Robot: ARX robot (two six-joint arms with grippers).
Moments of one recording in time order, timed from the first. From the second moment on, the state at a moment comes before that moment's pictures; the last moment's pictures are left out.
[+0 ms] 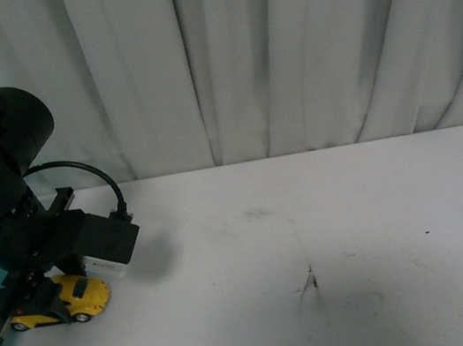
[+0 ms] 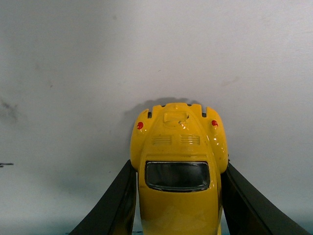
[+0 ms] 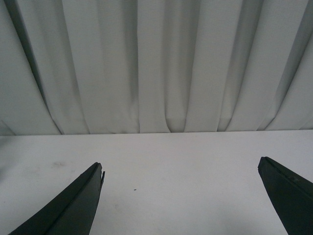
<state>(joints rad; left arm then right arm) -0.09 2.22 1.47 -0.69 -0.02 1.60 -0.01 0.00 0.01 0.00 0.00 -0.01</state>
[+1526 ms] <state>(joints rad) 0.41 2.02 1.35 -0.47 -0.06 0.93 -0.01 0.00 0.01 0.00 0.00 -0.01</state>
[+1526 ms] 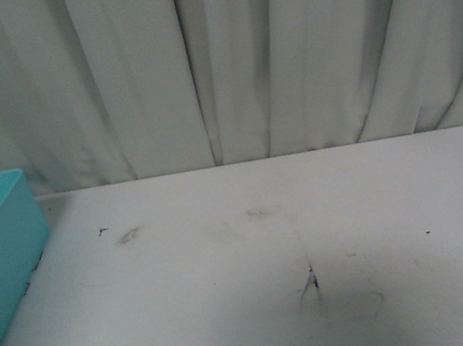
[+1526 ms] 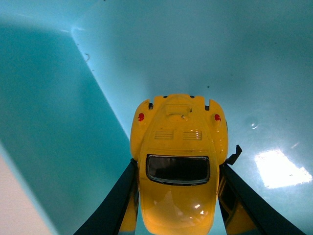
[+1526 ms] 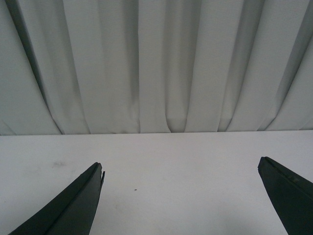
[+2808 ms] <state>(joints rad) 0.52 1.62 1.27 -0.31 0.40 0.62 -0.01 0.00 0.01 0.00 0.00 -0.01</state>
